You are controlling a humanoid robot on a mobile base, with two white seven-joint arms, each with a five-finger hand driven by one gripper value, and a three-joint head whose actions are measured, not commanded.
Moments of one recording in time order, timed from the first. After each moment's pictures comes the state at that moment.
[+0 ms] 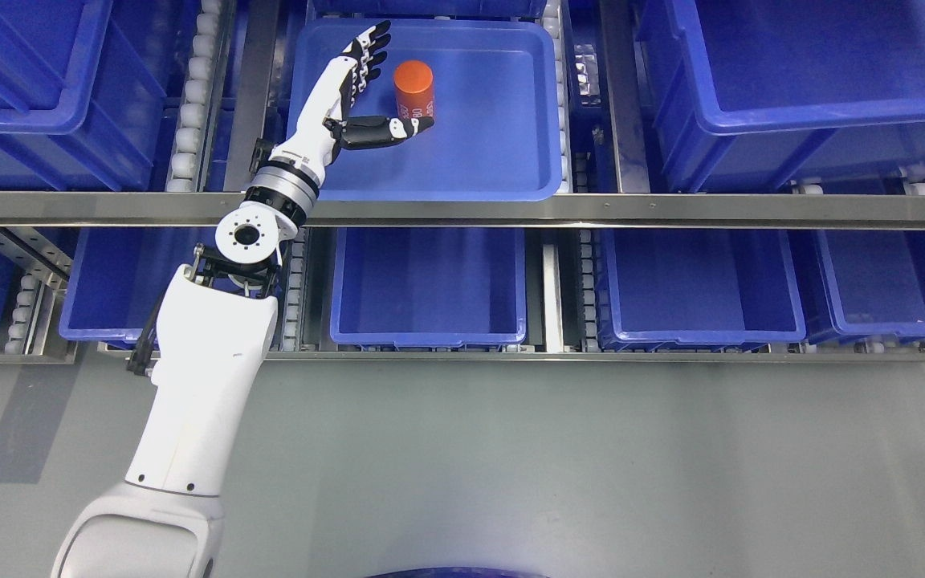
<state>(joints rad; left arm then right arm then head) -0.60 0.04 -0.18 -1.28 -0.07 0.08 -0.17 0.00 0.00 0.00 0.00 0.00 0.04 0.03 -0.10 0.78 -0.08</state>
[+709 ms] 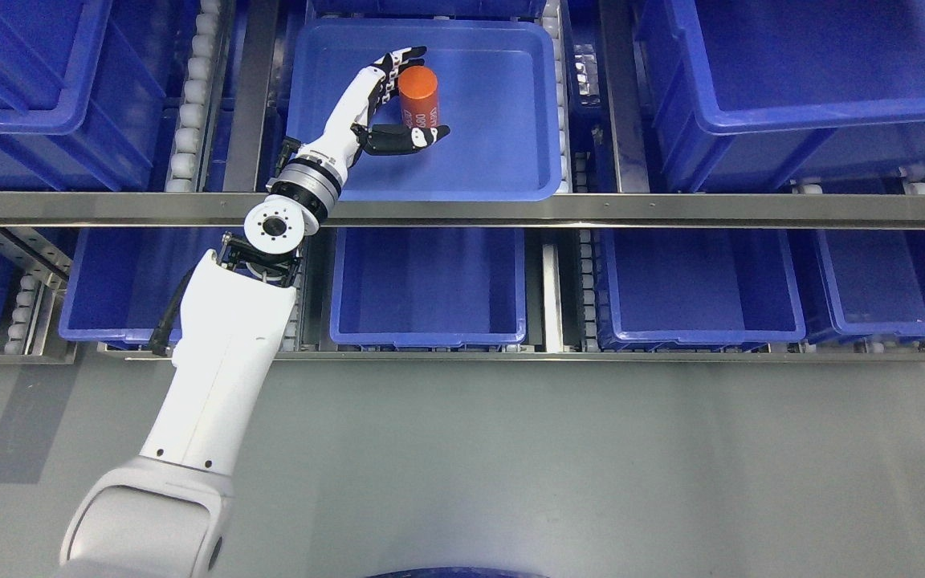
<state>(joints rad) -0.66 0.02 -0.21 -1.14 -0.14 0.04 -0.17 0.00 0.00 0.00 0.00 0.00 0.04 0.03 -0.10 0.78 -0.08</state>
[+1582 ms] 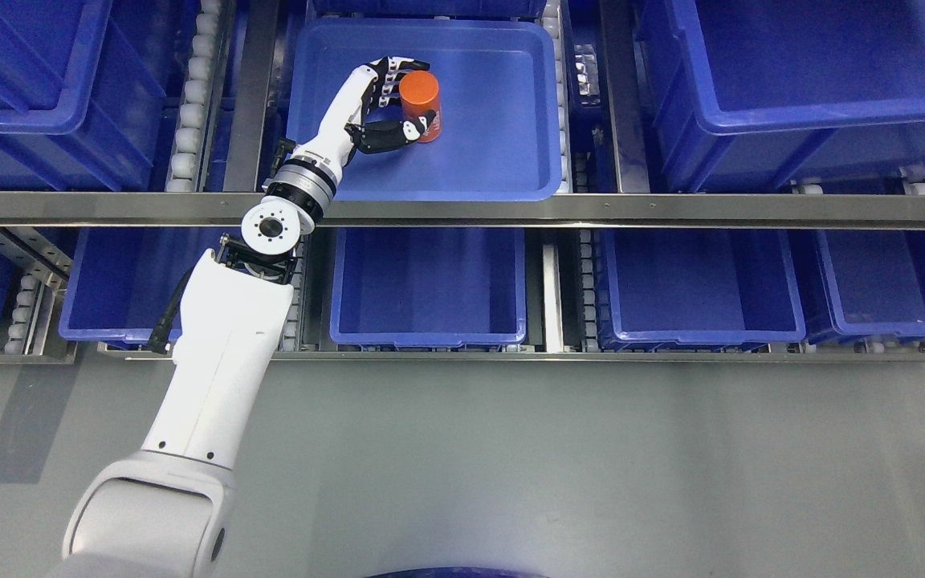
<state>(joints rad) -0.67 0.01 -0.17 -1.07 -0.15 -0.06 -0.17 0.00 0.00 0.00 0.00 0.00 0.04 0.03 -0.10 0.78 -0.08</state>
